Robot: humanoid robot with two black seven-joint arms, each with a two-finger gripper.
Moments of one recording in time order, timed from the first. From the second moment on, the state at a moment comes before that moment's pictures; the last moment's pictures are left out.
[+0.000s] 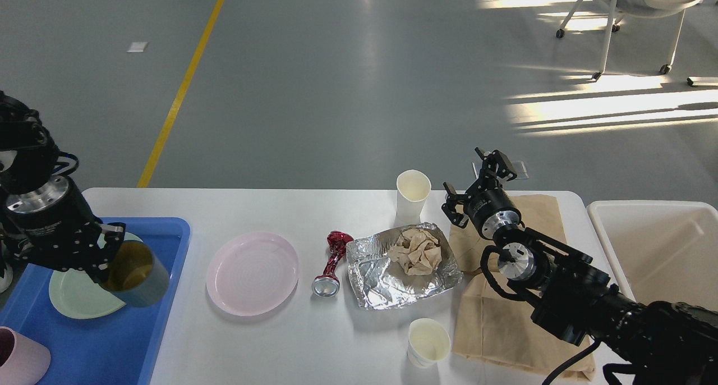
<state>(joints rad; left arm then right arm) -1.76 0.60 1.28 -1.03 0.09 -0.96 0.14 0.74 -0.07 0.38 0.51 0.26 0.13 0.40</state>
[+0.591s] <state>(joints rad) -1.53 0.79 1.24 -1.00 0.09 -0.96 0.15 0.74 -0.07 0.38 0.51 0.26 0.13 0.40</state>
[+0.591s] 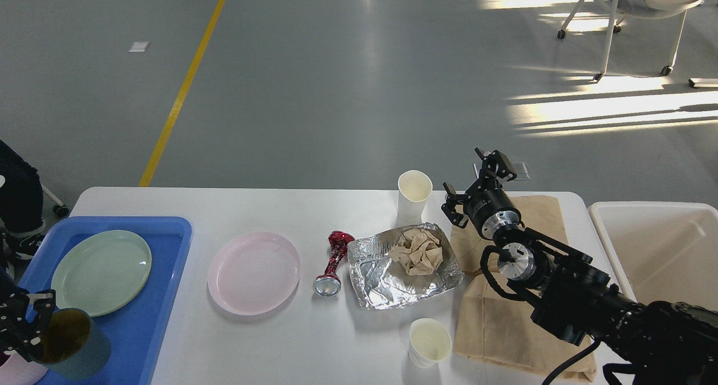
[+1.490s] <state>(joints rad) -1.36 0.76 1.12 -0.85 0.09 -0.96 0.15 0.74 -0.07 0.38 0.51 0.26 0.13 0.40</state>
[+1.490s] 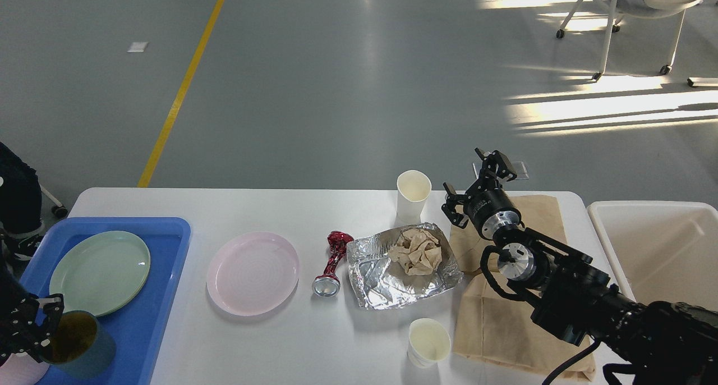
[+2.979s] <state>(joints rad) -1.68 0.73 1.29 -0.88 0.10 -0.96 0.15 0.74 -0.07 0.38 0.51 0.26 0.13 0.40</state>
